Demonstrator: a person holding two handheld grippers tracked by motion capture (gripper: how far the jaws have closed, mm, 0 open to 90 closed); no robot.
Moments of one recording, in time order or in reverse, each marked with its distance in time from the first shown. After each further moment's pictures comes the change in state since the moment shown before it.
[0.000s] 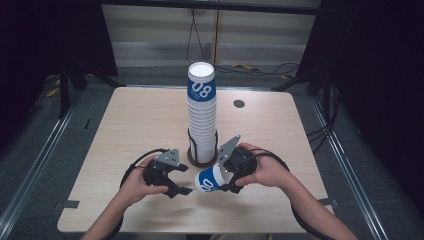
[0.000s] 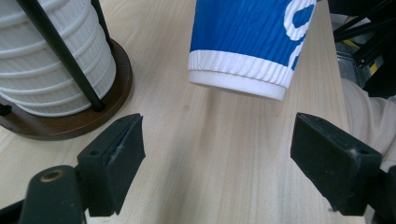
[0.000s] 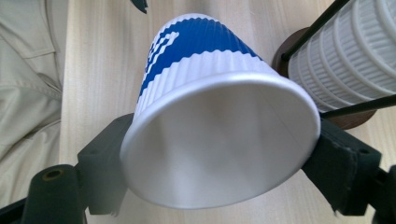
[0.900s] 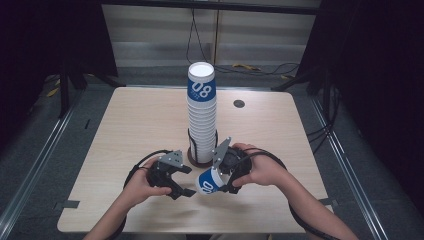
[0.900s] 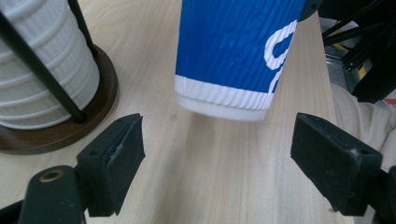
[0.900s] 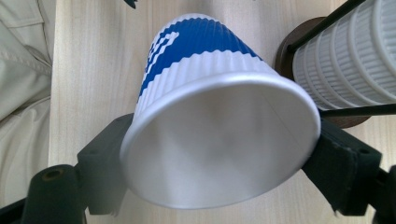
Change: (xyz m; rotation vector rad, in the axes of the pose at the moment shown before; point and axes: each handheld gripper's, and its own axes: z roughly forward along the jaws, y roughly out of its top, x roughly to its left) left arm -0.004 0.005 0.008 0.000 -0.034 0.000; right arm 0.002 0.012 0.006 0.111 -0.007 -0.060
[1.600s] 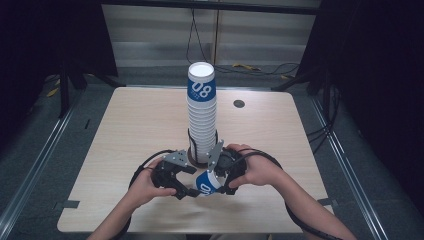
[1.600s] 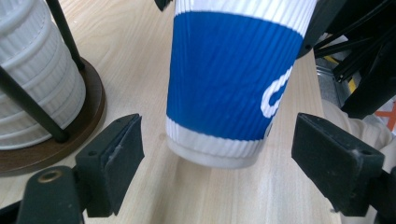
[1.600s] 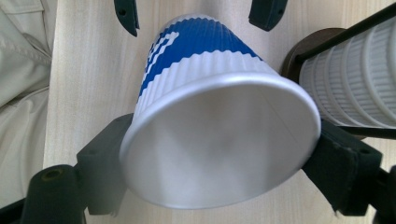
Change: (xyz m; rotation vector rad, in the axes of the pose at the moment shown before) left arm -0.002 0.007 0.009 -0.037 -0.022 -0.035; right arm 0.003 0.011 0.006 0.036 0.003 -0.063
